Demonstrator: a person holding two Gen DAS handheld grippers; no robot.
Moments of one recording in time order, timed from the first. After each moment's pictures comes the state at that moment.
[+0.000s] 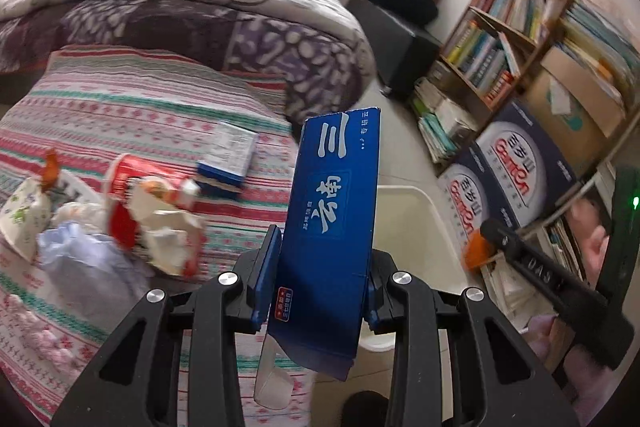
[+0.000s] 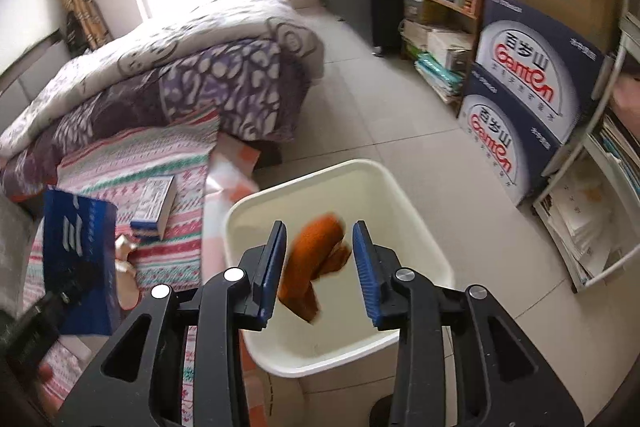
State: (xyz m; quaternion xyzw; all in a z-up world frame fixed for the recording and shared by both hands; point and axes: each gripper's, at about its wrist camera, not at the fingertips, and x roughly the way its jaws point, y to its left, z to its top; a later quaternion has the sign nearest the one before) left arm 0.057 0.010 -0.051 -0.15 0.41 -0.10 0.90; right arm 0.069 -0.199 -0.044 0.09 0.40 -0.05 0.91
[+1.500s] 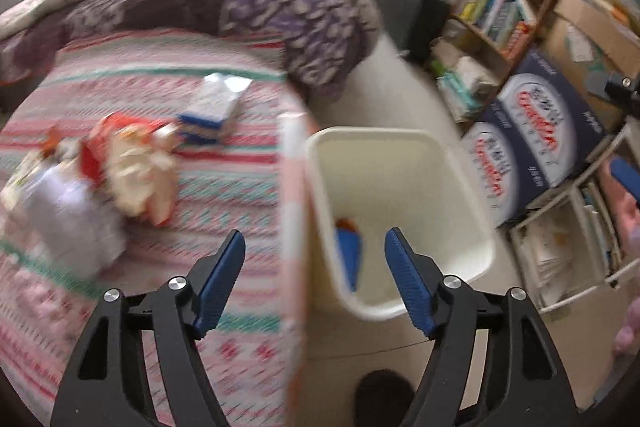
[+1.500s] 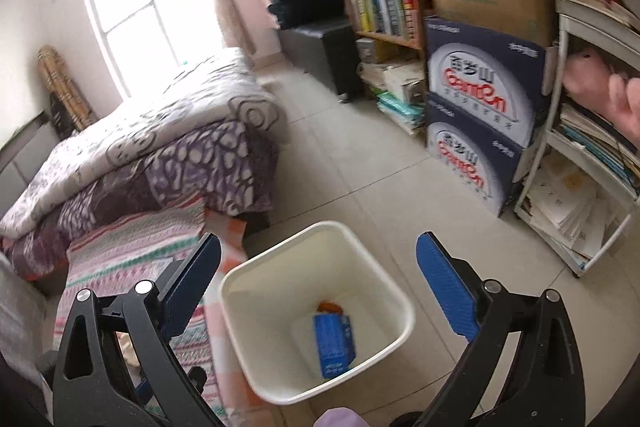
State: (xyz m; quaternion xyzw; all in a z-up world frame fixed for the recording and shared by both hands) left arm 0.036 -0.040 -0.088 -0.10 0.45 -0.04 0.88; right arm 0.041 -0.229 0.000 0.15 0.32 -0.08 0.93
